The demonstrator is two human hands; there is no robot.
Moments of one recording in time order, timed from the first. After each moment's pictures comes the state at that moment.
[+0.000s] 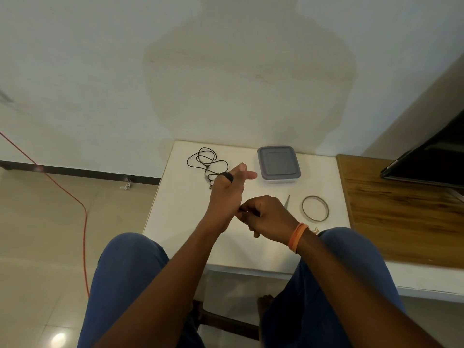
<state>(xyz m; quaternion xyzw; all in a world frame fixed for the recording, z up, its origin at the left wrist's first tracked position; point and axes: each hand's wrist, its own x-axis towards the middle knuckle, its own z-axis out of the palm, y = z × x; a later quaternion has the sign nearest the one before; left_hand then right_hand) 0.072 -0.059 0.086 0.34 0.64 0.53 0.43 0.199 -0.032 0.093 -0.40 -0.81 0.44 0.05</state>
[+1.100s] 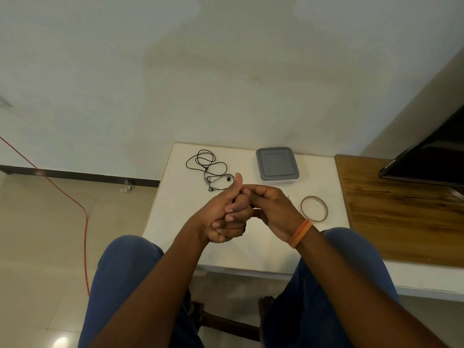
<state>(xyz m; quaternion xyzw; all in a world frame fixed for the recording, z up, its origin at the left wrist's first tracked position) 0.053 -0.076 0.087 0.17 0.23 0.41 0.87 0.201 -0.025 0.105 -0.34 -0.53 0.74 0.23</state>
